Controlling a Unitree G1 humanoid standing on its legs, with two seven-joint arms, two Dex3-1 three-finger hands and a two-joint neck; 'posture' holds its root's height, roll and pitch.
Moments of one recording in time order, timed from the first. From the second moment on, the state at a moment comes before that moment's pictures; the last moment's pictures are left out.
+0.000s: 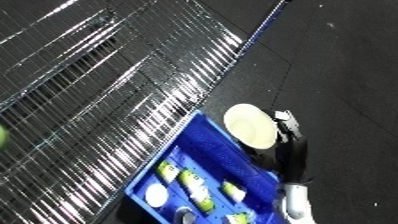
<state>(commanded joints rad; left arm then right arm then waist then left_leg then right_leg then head) -0.12 0.34 -0.12 0.29 -0.90 -0.36 -0.04 0.03 -0.52 -0.23 0.21 0.52 -0.73 -0.48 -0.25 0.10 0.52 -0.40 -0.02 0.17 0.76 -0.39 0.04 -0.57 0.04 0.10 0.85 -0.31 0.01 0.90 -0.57</state>
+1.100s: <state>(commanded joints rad) -0.11 0.32 -0.13 0.29 -0.89 -0.36 -0.05 0.00 -0.50 -0.16 0.09 0.42 -0.66 -0.40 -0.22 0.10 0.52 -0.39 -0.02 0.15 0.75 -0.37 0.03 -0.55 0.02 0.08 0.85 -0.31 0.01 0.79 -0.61</state>
